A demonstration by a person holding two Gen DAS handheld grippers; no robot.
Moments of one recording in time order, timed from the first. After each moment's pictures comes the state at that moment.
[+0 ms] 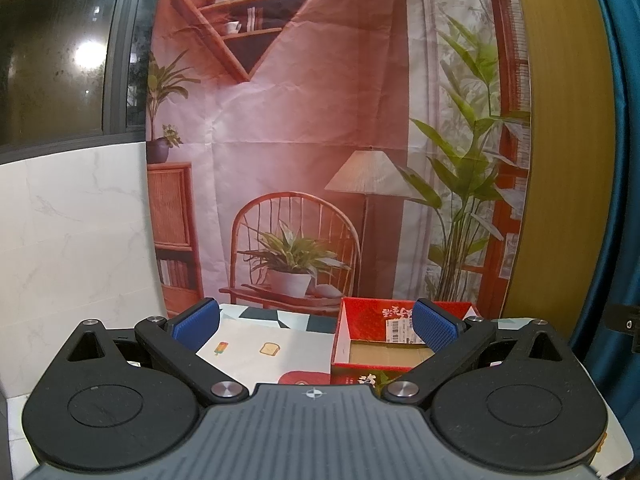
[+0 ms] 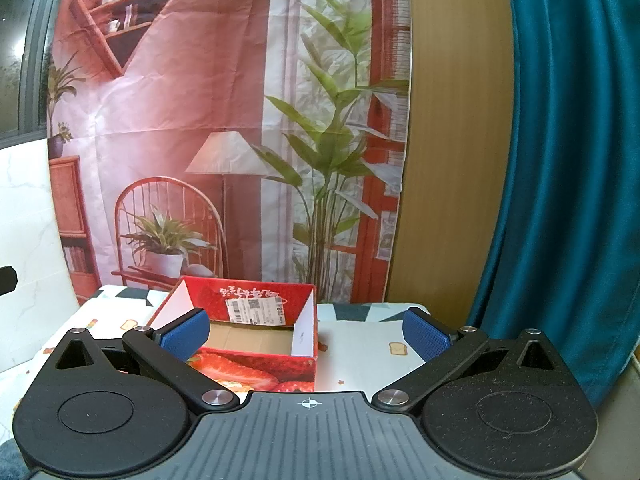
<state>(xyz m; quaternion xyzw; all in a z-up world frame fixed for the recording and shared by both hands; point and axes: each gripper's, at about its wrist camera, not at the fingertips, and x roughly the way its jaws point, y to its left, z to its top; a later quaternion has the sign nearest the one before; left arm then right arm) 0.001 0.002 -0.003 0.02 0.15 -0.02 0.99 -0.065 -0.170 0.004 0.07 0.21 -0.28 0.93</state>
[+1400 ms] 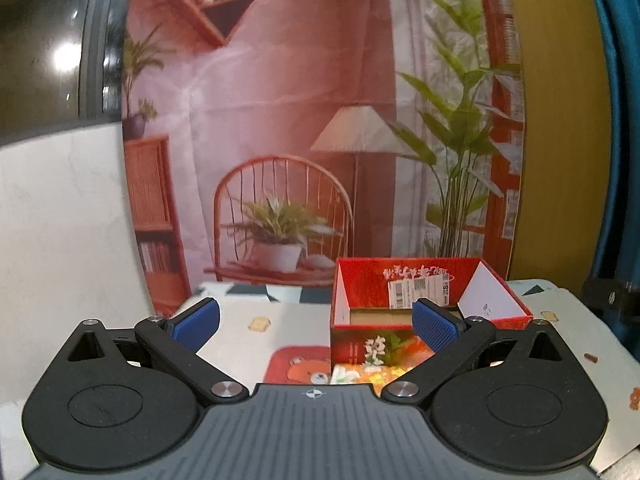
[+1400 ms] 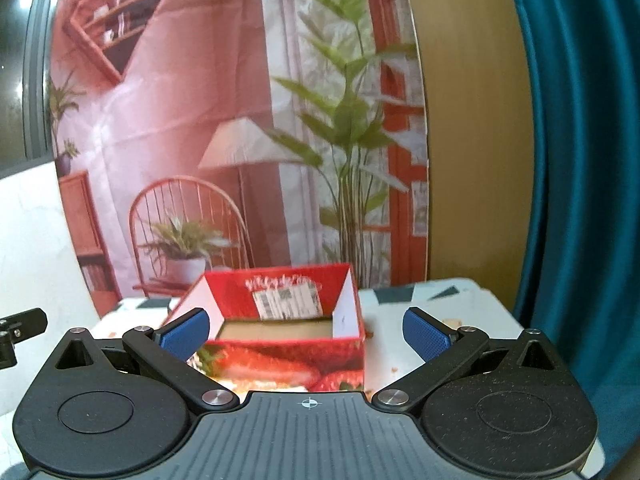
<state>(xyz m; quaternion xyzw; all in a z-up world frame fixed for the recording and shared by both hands) 0.045 0.007 -0.093 0.03 0.17 -0.04 0.98 -0.028 -0.183 -0.095 0.12 0.18 -0.25 0.94</state>
